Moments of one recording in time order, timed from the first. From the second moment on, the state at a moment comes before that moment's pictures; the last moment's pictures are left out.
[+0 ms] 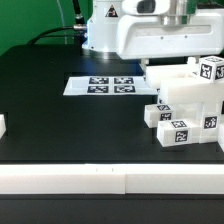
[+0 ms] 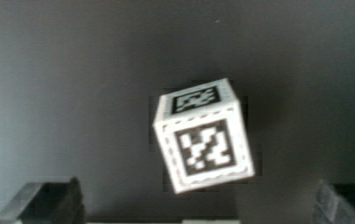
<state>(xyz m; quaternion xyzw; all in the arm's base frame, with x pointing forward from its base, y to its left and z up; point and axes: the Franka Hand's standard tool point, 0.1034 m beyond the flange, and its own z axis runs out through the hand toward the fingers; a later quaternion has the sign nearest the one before) 0.439 0.087 0.044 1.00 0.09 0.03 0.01</state>
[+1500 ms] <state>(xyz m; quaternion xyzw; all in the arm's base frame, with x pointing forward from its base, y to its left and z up) 0.440 0.080 0.012 1.00 0.09 0.02 0.02</state>
